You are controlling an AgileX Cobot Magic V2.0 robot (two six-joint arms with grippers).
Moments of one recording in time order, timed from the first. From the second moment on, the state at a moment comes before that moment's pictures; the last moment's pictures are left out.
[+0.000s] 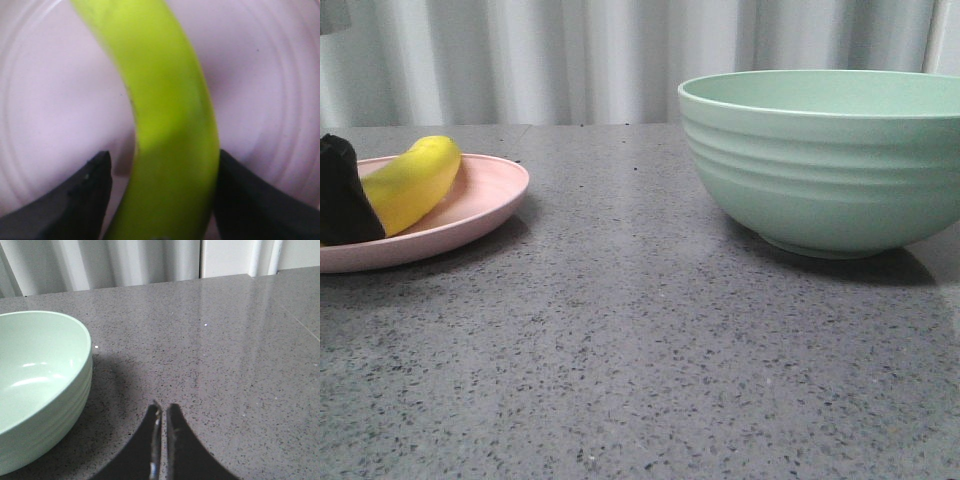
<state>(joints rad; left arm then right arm) -0.39 1.35 -0.83 -0.12 0.56 0.27 -0.15 0.33 -0.37 0.02 0.36 0.02</state>
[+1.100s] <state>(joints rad) -0.68 1.29 -1.04 -0.10 0.70 0.29 0.33 0.76 -0.77 0.11 0.64 0.00</state>
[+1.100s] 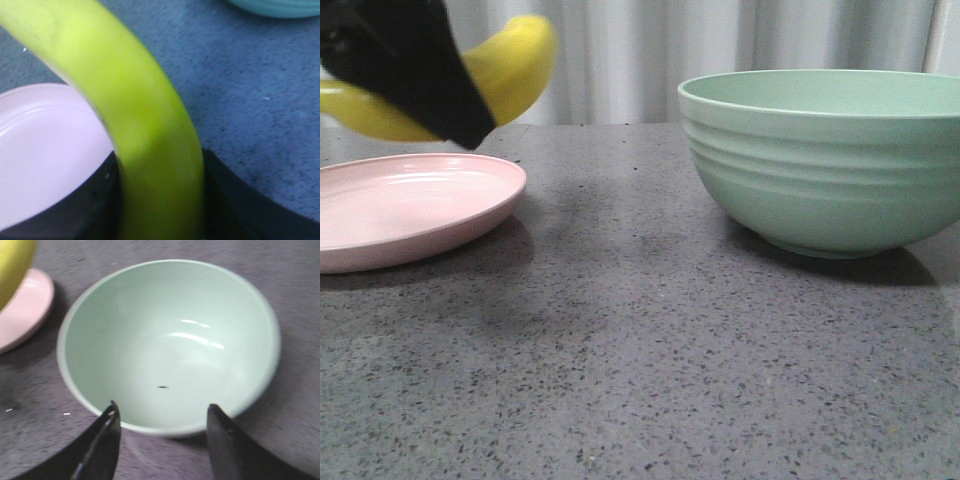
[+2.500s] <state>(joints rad) -0.83 1.23 -1.05 -0.11 0.70 0.29 0.52 1.55 -1.38 0.43 0.62 0.03</state>
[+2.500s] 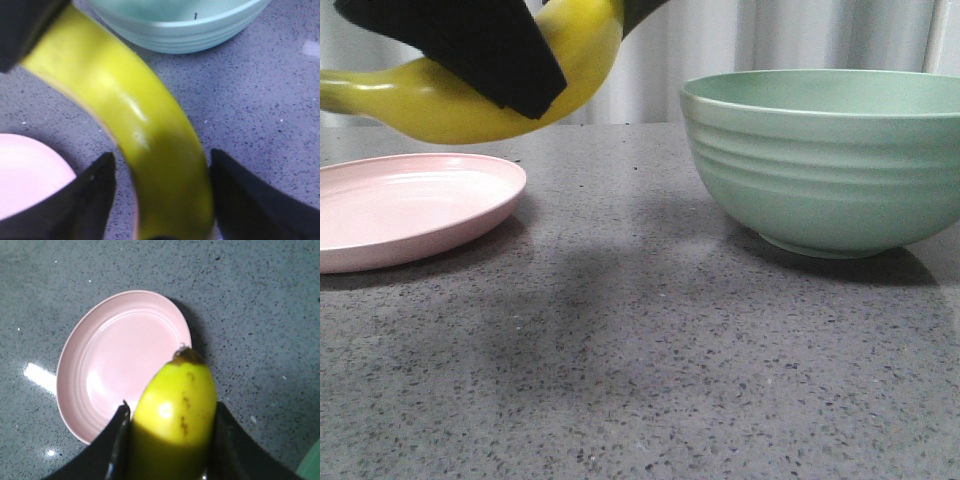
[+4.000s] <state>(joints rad) -0.83 1.05 -1.05 -0.08 0.68 0.29 0.20 1.41 -1.37 0.06 0.77 0.01</state>
